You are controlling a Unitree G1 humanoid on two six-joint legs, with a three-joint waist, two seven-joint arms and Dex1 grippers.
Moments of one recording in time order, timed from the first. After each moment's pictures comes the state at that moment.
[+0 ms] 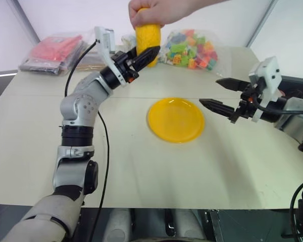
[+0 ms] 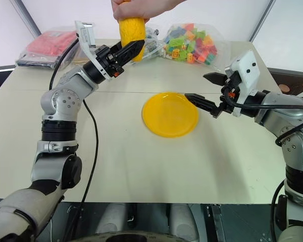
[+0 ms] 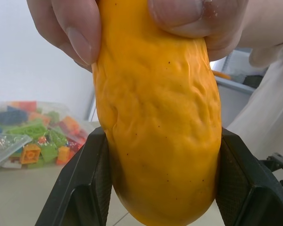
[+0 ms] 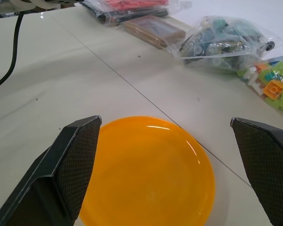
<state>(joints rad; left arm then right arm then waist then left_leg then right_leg) -0.94 0.25 0.16 0.24 -0.68 0.56 -0.67 -0.48 -0.86 -0.25 -0.41 0.71 0.87 0.69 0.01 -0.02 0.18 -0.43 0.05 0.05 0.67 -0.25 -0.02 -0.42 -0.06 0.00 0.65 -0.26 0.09</state>
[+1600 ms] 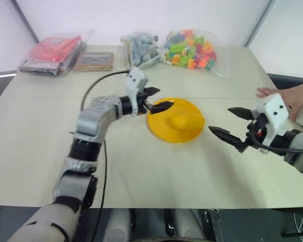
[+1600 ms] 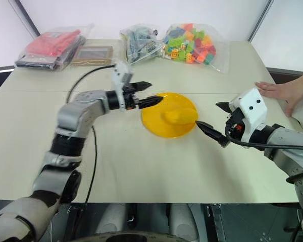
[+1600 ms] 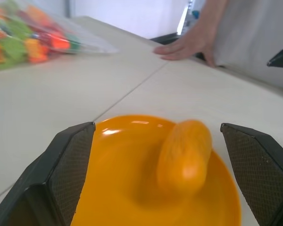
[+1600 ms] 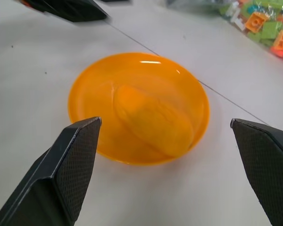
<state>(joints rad) -0.75 0.32 -0.03 -0.01 -0.36 0.75 -0.79 -0.09 -0.91 -0.41 -0.65 0.73 0.90 0.58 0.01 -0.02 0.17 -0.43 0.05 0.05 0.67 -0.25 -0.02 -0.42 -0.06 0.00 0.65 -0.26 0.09</state>
